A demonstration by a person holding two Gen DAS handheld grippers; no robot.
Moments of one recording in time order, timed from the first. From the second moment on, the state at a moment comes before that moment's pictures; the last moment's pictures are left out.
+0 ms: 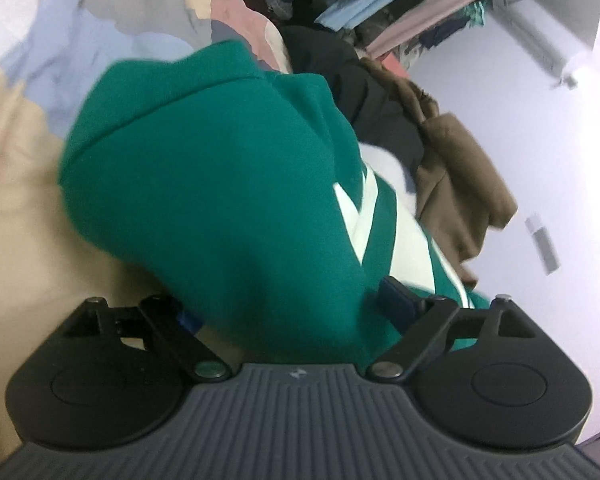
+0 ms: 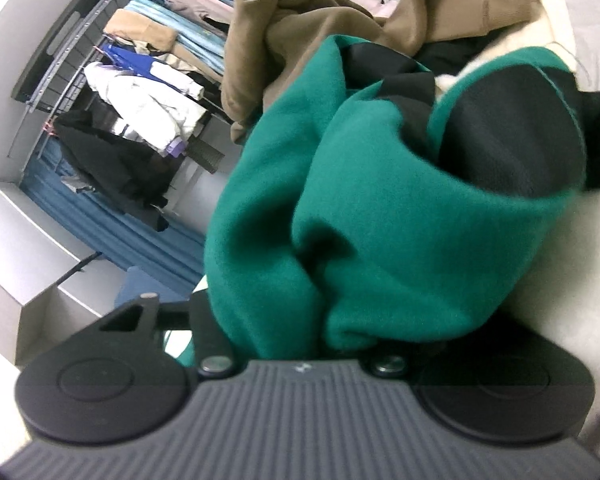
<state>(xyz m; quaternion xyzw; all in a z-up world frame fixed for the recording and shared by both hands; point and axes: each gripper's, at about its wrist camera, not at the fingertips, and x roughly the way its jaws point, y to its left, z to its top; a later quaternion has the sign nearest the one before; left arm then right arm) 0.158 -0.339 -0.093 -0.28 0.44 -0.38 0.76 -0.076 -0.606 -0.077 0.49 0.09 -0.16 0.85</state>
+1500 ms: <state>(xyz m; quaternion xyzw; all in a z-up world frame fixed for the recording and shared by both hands) -0.098 -0.195 0.129 -0.02 0.18 -0.35 0.92 -0.172 -0.365 0.116 0.12 0.14 -0.19 0.96</state>
